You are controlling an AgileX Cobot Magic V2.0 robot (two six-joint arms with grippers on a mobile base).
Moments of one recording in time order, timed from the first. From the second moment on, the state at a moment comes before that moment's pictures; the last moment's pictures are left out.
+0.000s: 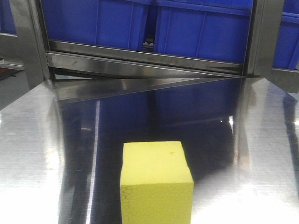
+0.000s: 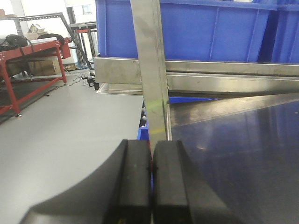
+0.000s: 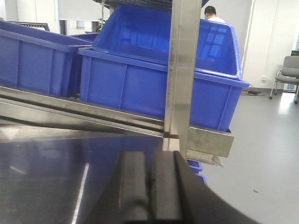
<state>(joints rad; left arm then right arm) -0.01 0.00 0.01 0.14 0.06 -0.09 0.08 -0.01 0.03 -0.05 -0.09 0.04</state>
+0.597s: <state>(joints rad) -0.01 0.00 0.01 0.14 0.06 -0.09 0.08 -0.01 -0.01 -0.05 0.01 0.04</state>
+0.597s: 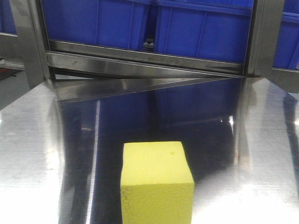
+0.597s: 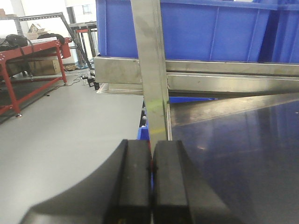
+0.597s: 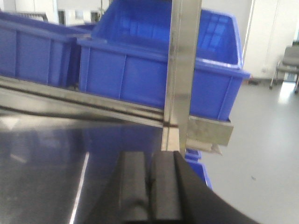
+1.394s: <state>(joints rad) -0.01 0.00 0.01 0.14 0.06 -0.09 0.46 0.60 -0.45 -0.05 0.26 0.17</state>
